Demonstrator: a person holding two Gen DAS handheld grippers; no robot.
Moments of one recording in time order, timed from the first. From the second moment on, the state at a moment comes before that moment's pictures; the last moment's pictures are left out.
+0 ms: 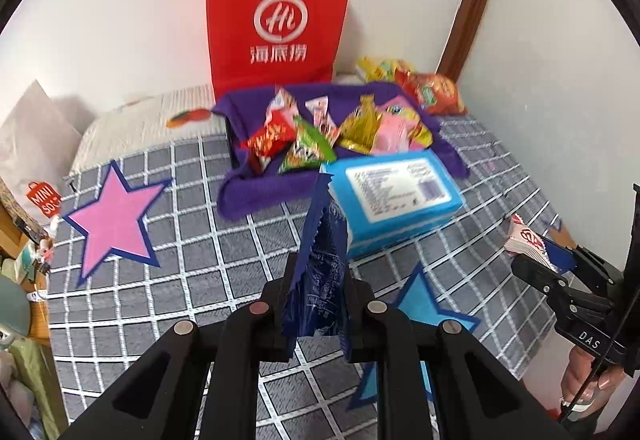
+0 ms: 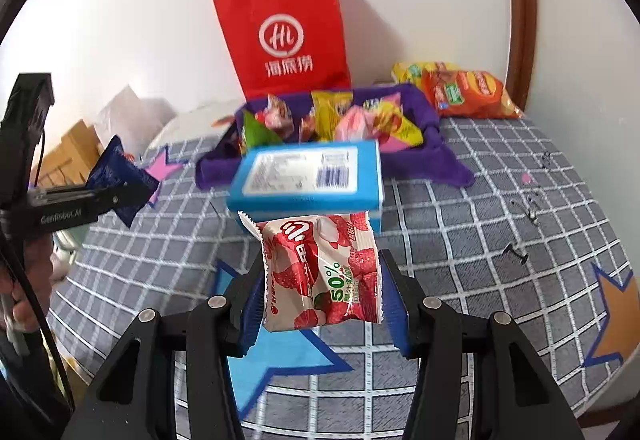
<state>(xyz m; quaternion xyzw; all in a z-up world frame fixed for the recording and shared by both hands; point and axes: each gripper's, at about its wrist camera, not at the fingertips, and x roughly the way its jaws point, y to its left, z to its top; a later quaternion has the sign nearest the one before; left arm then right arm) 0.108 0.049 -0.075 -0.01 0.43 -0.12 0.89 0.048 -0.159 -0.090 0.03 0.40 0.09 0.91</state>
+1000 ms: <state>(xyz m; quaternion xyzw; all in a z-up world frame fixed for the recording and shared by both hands) 0.193 0.028 -0.026 -0.06 0.39 -0.13 0.91 0.132 -0.161 -0.015 0.04 0.38 0.09 0.92</state>
